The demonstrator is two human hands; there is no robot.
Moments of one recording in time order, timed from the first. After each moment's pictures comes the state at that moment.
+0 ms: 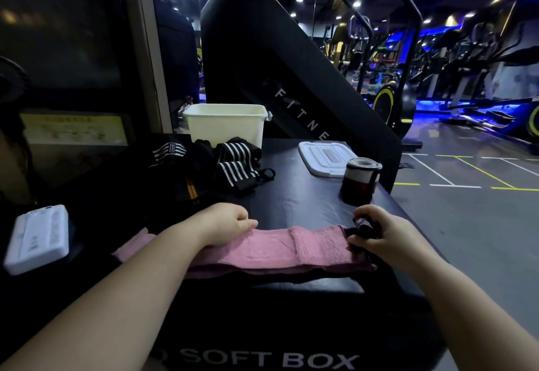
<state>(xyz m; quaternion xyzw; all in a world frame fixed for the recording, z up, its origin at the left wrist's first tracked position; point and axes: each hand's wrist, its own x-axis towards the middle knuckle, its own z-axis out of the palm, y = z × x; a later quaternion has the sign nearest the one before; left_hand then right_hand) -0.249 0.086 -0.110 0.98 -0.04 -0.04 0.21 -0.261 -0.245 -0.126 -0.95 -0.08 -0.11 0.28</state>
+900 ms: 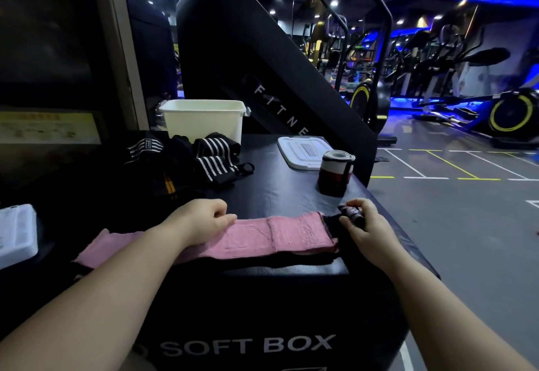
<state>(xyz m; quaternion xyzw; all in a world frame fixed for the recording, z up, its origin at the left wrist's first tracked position) -0.257 0.086 -0.126 0.97 -0.04 0.04 0.22 -0.276 -0.252 -0.147 -0.90 -0.04 -0.17 0.39</state>
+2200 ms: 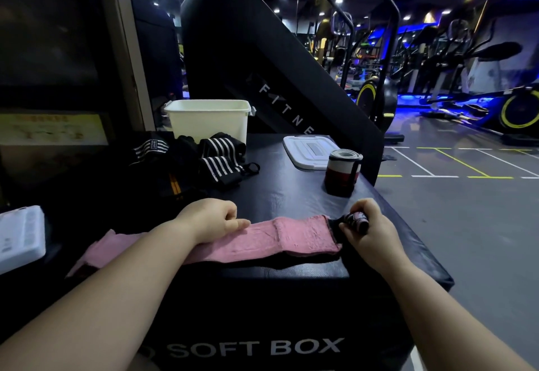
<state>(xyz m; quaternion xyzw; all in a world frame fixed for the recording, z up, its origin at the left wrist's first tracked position) -0.249 0.079 -0.121 0.99 -0.07 0.00 0.12 -0.275 -0.240 -0.158 -0.90 -0.03 -0.23 0.38</state>
